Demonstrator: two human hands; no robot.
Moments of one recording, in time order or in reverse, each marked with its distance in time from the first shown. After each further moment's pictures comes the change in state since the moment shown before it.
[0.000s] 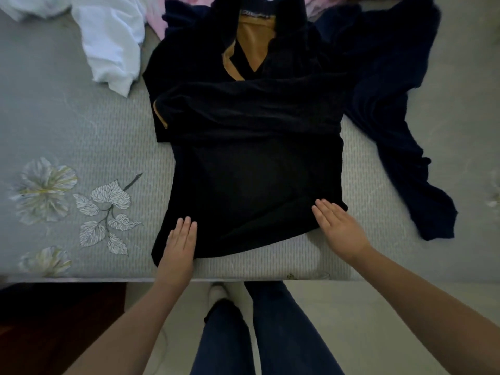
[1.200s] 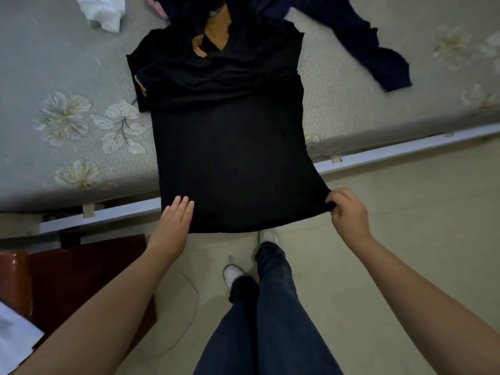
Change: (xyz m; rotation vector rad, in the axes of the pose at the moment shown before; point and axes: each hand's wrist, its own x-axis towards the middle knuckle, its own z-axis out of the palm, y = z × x) left_hand -0.223 -0.050 0.028 0.328 -0.300 0.172; right_hand -0.247 -0.213 0.053 0.704 0.611 0.598
